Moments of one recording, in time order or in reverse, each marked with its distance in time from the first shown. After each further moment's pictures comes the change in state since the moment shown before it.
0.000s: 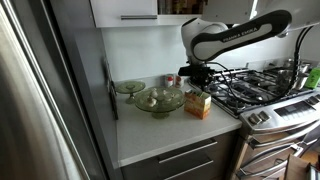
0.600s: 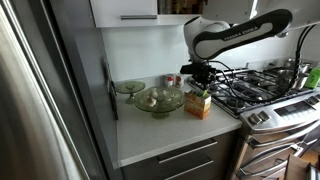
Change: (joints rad) arm 0.001 -0.008 -0.031 0.001 -0.004 -0.003 0.021
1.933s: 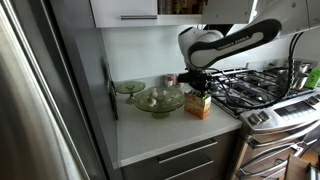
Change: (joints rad) arm 0.034 0.057 -0.002 -0.005 0.001 0.000 0.000
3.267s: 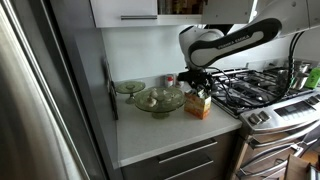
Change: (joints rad) arm 0.001 -0.003 -0.009 0.007 0.001 0.003 0.005
